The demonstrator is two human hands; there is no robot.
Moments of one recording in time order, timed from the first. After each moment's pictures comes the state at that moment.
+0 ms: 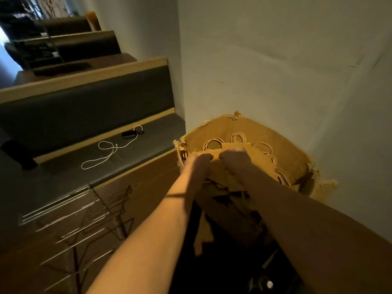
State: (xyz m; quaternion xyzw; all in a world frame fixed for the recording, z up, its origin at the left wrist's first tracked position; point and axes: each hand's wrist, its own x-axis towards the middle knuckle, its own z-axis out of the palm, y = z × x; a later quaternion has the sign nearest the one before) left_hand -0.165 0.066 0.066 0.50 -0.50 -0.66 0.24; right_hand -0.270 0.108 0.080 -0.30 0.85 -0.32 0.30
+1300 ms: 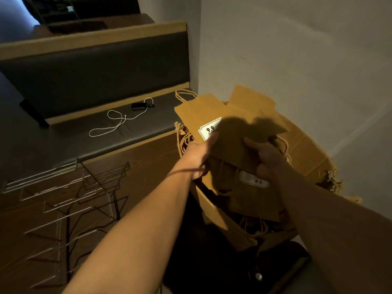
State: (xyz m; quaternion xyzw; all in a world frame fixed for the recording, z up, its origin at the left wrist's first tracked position) left_hand -0.206 0.034 0.019 0.50 -0.37 -0.73 0.27; right_hand -0.370 0.112 0.033 -0.11 0.58 -0.57 0.57
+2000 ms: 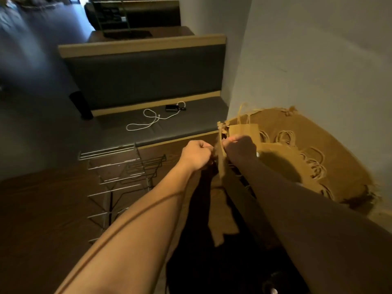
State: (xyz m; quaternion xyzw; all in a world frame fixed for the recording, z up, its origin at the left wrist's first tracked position) left_hand -0.086 0.050 0.045 0.59 -0.55 -0.55 0.22; right_hand -0.215 0.073 0.058 -0.44 0.80 -0.30 0.26
